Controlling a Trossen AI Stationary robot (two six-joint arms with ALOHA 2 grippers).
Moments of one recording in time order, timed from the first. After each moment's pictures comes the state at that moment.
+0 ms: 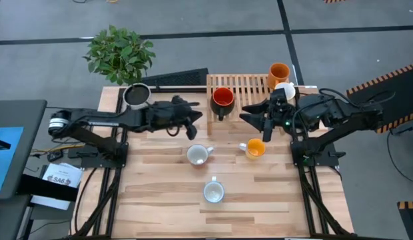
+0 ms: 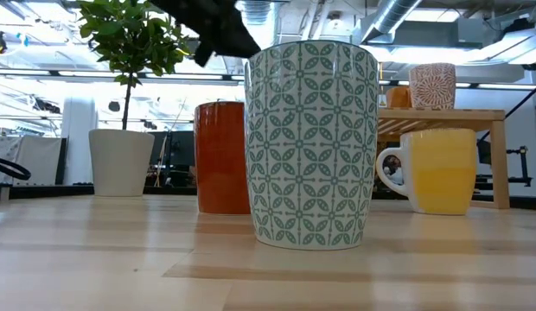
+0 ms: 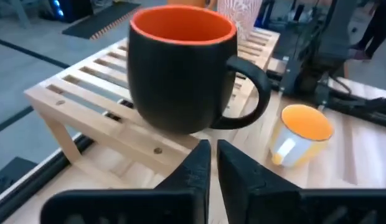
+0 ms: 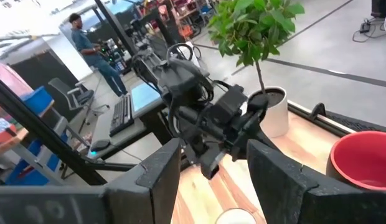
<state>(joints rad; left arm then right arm) 0.12 1.33 0.99 0.06 -0.33 -0.19 0.23 1.13 1.46 -0.47 0.48 0.54</state>
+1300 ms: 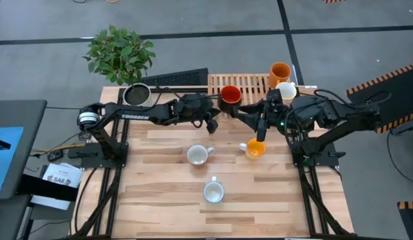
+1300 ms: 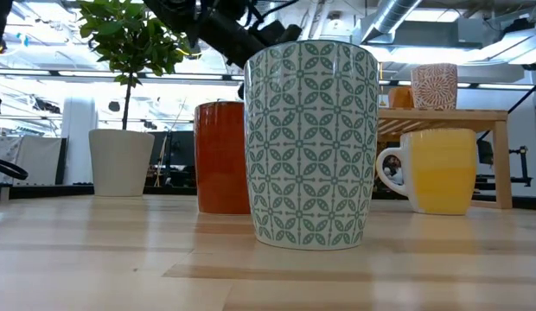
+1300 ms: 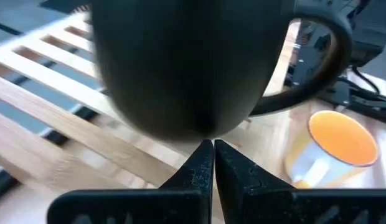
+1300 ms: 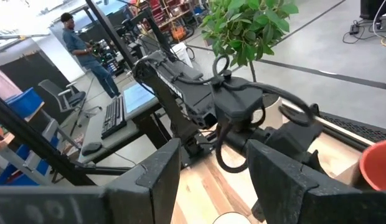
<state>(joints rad) 0.23 1.69 1.19 0.15 -0.17 -0.21 0.23 1.17 1.46 -0.45 0.50 0.54</state>
